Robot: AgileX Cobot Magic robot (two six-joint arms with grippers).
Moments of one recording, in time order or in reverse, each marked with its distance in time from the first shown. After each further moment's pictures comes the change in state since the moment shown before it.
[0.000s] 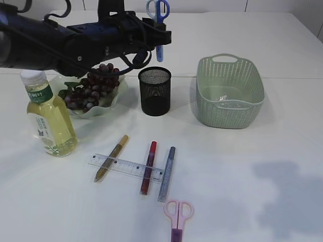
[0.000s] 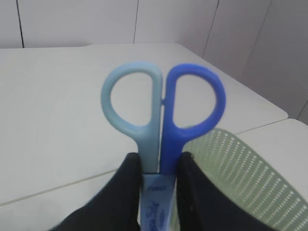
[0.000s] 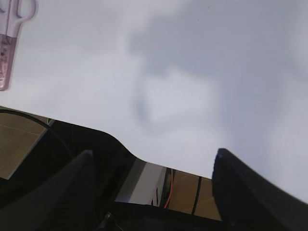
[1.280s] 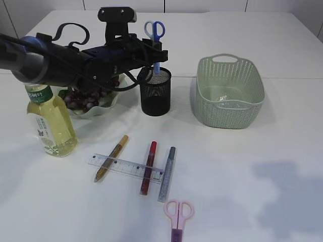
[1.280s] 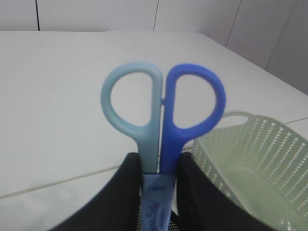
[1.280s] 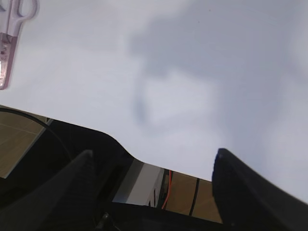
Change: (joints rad) left arm 0.047 0.192 -0.098 0.004 -0.082 0.000; right arm 0.000 0.000 0.000 0.000 -0.003 -0.015
